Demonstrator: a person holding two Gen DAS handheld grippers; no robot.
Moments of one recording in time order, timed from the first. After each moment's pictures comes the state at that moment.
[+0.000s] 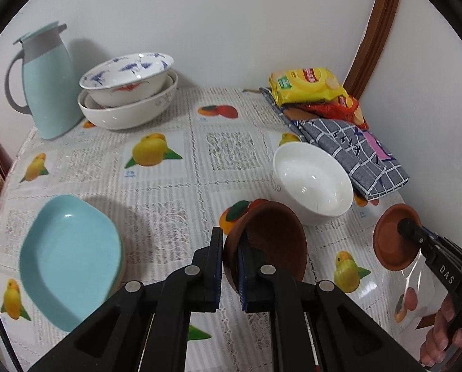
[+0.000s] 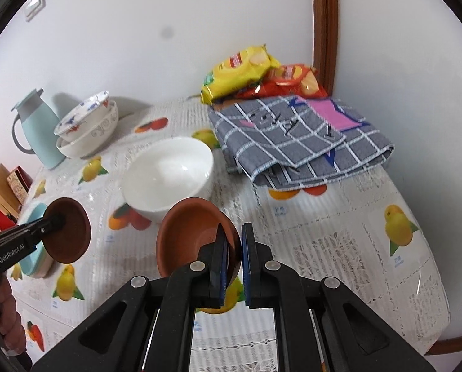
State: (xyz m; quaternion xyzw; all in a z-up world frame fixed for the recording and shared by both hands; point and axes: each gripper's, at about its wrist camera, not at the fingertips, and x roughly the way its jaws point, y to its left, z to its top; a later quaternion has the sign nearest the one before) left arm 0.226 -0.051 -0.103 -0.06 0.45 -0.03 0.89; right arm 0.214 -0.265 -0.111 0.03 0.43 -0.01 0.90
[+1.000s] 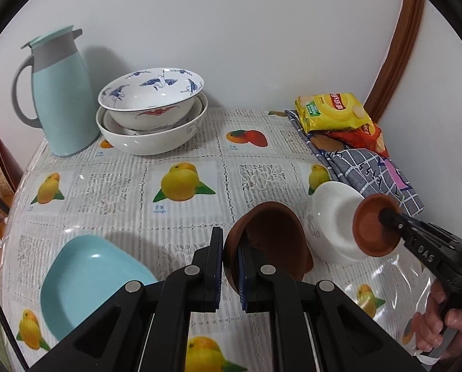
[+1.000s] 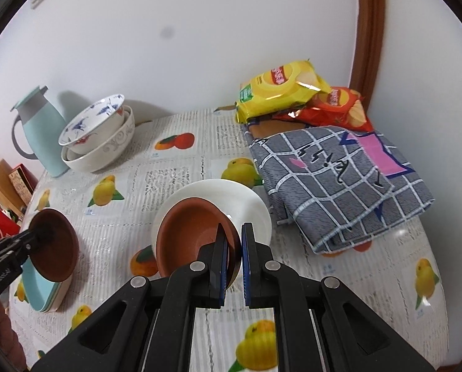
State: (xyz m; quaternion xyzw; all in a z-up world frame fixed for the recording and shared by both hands) left arm 0.270 -0.013 -0.098 -0.07 0.44 -0.01 0.90; right arm 0.303 -0.216 -0.116 0.01 0.45 0.01 0.89
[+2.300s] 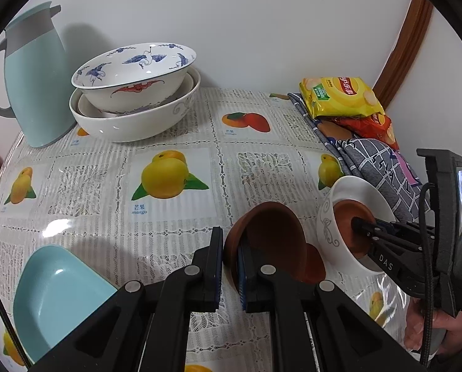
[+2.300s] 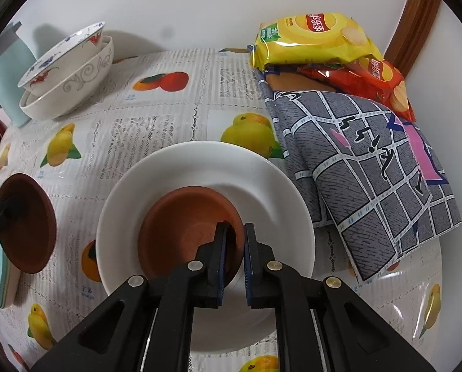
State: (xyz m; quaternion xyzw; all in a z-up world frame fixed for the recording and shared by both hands) left arm 0.303 -0.013 -0.133 -0.08 0.46 -0.03 0.88; right arm 0.357 -0.191 -0.183 -0.08 0.54 0.00 0.84
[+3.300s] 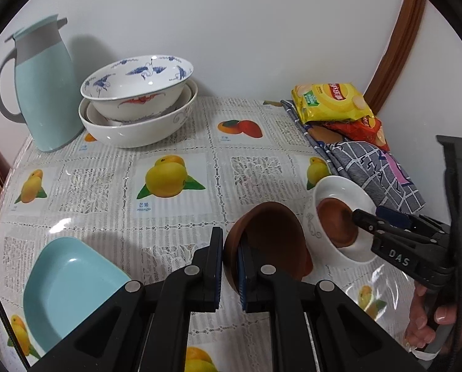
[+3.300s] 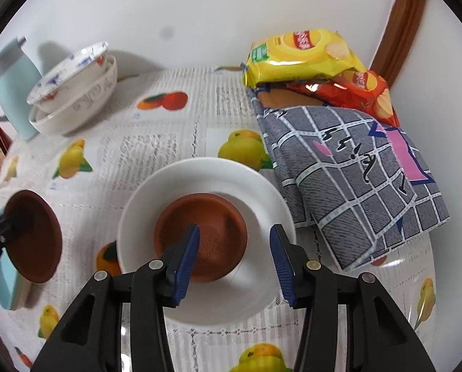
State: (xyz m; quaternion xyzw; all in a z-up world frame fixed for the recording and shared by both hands) left arm 0.279 -0.023 -0.111 -0.07 0.45 -0.03 0.89; right arm 0.335 -0.199 -0.148 -0.05 0.51 0.00 0.86
